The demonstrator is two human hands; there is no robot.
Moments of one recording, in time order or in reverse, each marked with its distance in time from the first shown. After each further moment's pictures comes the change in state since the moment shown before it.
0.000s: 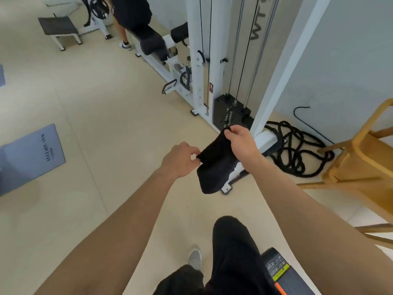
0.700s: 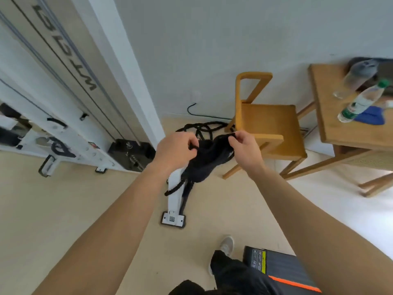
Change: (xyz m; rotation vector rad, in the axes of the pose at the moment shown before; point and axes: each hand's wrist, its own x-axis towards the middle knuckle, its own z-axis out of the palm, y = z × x) left_hand 0.212 0.349 0.038 0.170 -0.173 0.706; right_hand 0.048 0.101 -0.305 0.163 0.721 0.218
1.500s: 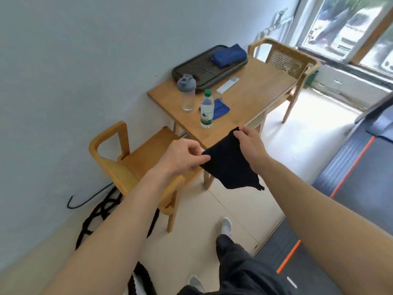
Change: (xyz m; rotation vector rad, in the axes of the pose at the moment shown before) left_hand 0.292 0.329 0.121 -0.276 -0.703 0.695; right_hand 0.119 0.086 -0.318 0.318 0.868 0.390
